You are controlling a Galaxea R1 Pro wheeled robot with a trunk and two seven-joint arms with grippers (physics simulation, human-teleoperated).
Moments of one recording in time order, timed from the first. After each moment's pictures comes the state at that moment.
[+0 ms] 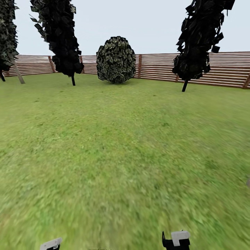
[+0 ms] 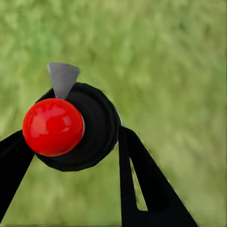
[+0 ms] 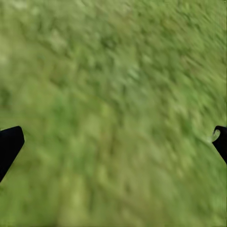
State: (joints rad) left arm -0.35 0.15 0.28 -0.13 0.01 -0.38 -0.04; right arm -0.41 0.03 -0.04 -0.03 0.35 -0.62 -0.37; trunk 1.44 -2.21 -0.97
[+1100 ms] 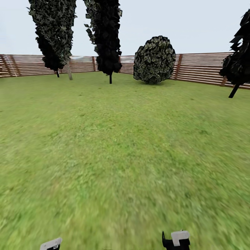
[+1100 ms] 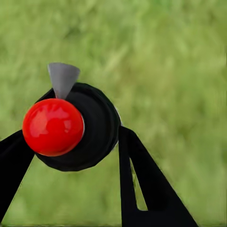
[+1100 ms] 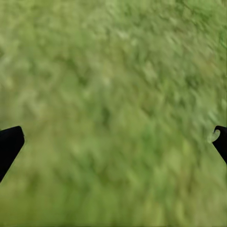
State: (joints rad) left arm -0.35 0.15 0.29 -0.13 0.01 -0.38 -0.04; right arm -0.41 0.03 -0.04 -0.03 0.35 -0.62 -0.37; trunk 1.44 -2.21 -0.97
